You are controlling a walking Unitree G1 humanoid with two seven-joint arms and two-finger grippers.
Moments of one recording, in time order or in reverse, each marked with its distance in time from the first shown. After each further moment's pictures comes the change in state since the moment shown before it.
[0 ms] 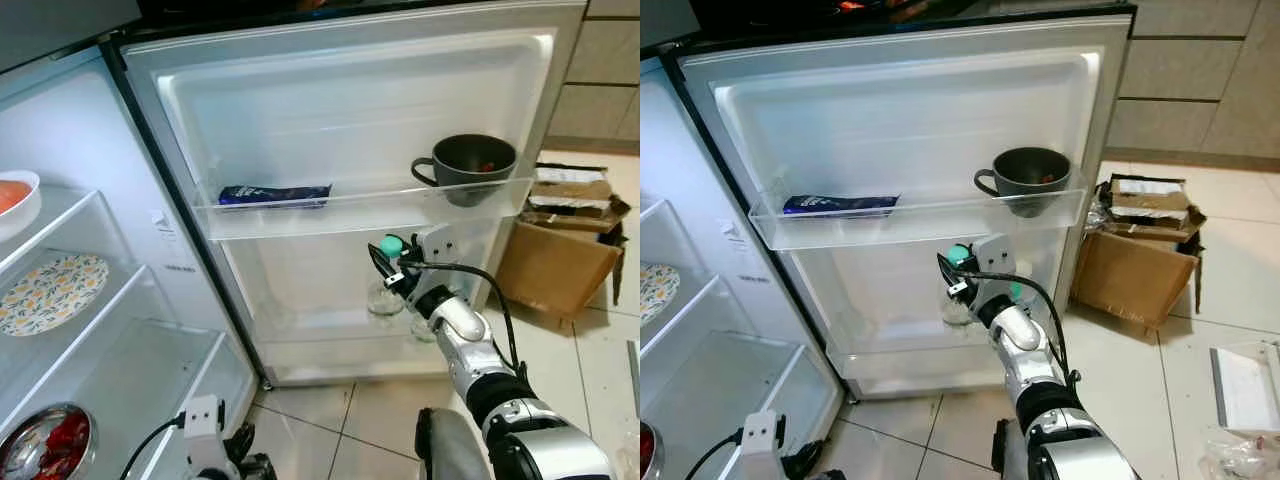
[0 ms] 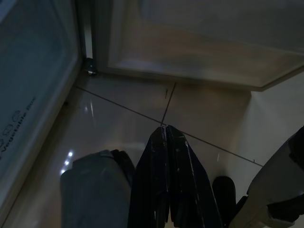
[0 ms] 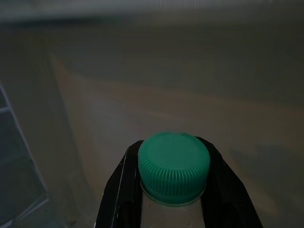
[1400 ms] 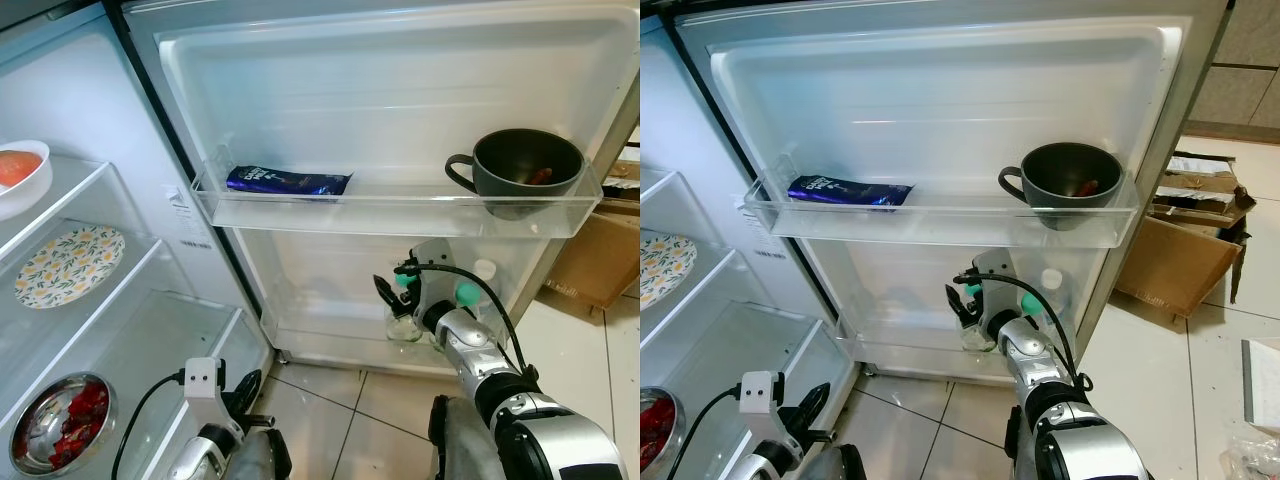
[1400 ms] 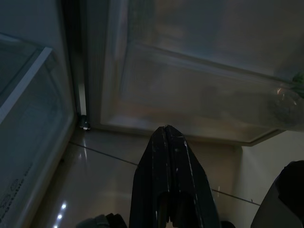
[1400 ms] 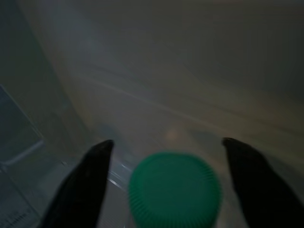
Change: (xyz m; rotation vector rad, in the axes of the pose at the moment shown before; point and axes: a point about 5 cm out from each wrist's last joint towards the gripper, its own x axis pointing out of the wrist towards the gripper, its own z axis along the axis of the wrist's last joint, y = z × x) left arm 0.019 -0.018 0.053 0.083 -0.223 -0.138; right arm -0.010 -0.009 -0.025 0.023 0.202 -0.035
